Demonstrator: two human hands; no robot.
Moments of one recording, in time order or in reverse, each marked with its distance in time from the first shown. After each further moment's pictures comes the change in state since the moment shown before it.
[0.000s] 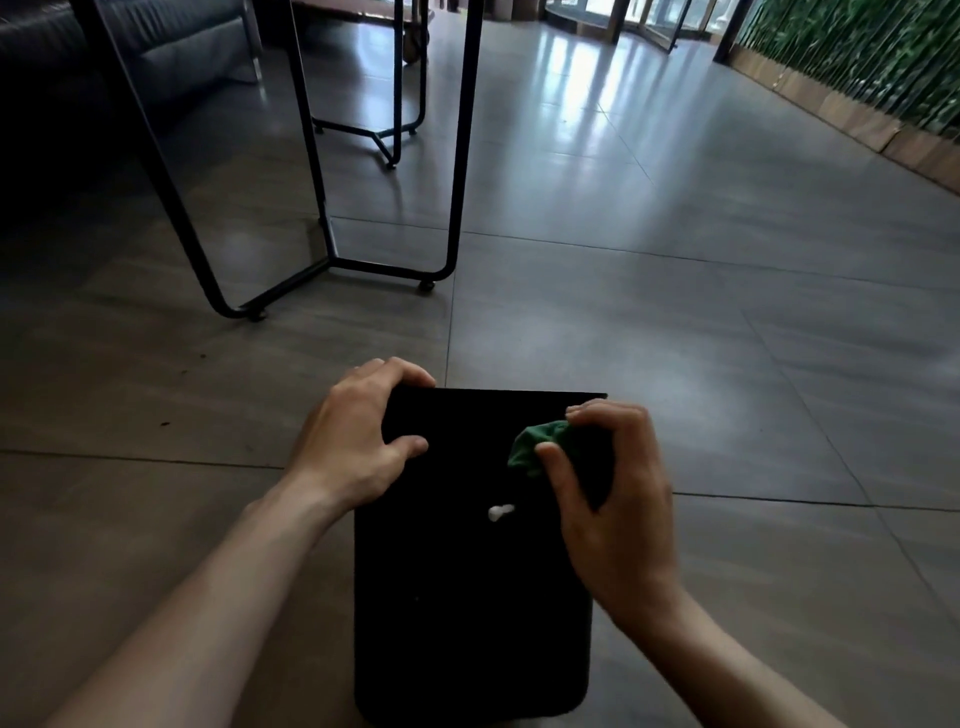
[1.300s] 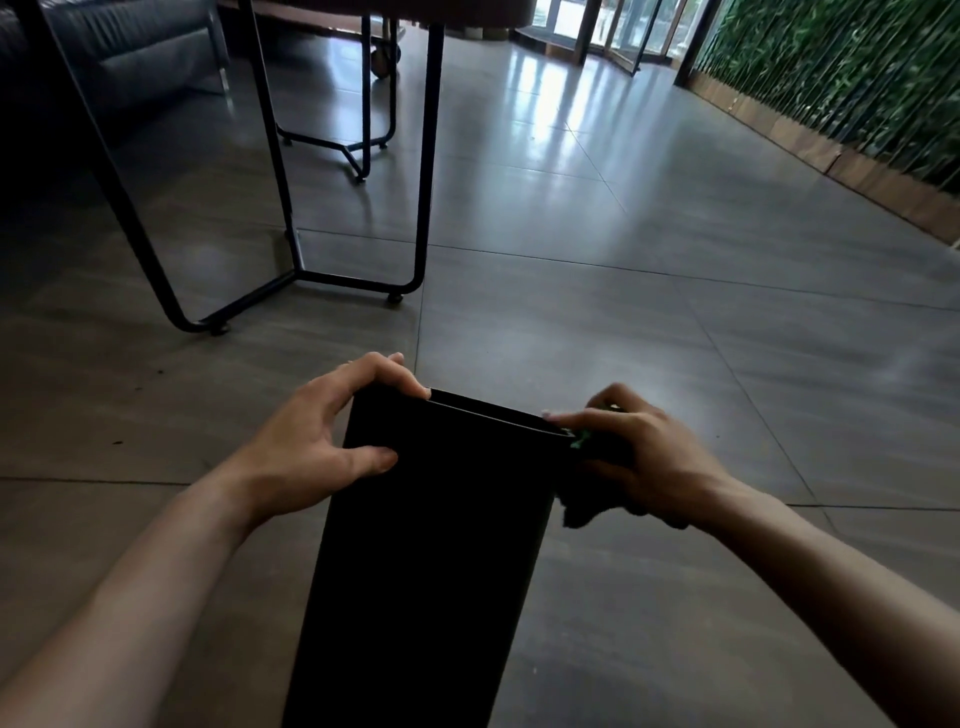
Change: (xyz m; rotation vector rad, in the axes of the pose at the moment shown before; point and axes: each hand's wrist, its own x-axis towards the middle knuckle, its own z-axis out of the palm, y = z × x) left_hand 0.001 0.027 -0.031 -0.471 -0.287 0.086; right_hand 0.076 0.070 -0.082 -0.433 -0.746 0.089
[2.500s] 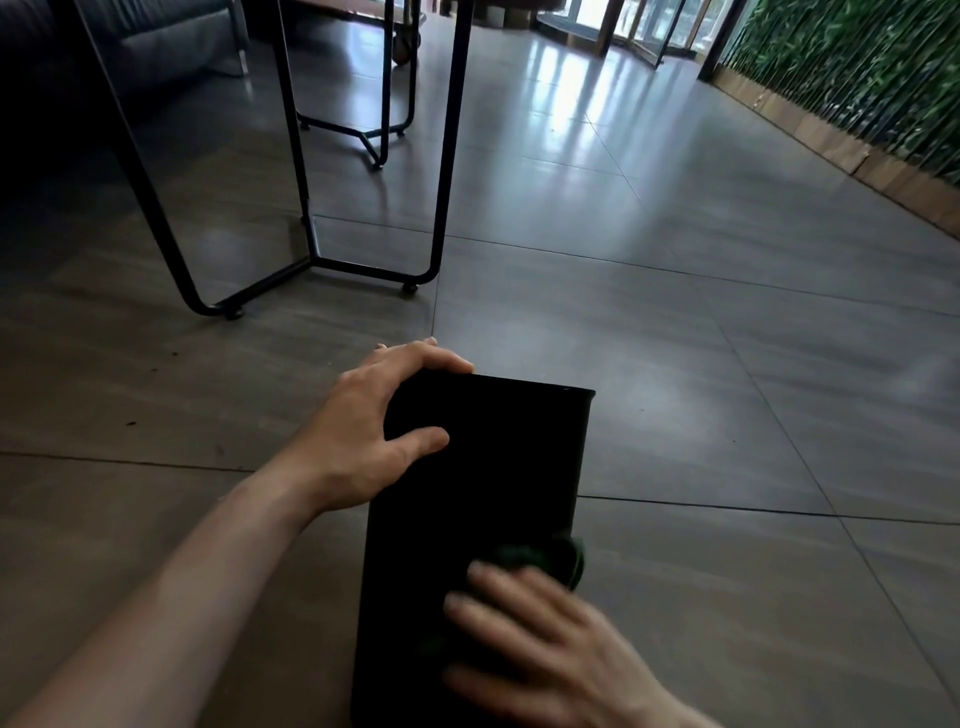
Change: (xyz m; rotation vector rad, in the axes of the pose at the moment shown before) left_hand 0.014 -0.010 0.017 0.203 0.150 0.112; right_hand -0.087 -0.073 0.114 -0.476 0.277 -0.818
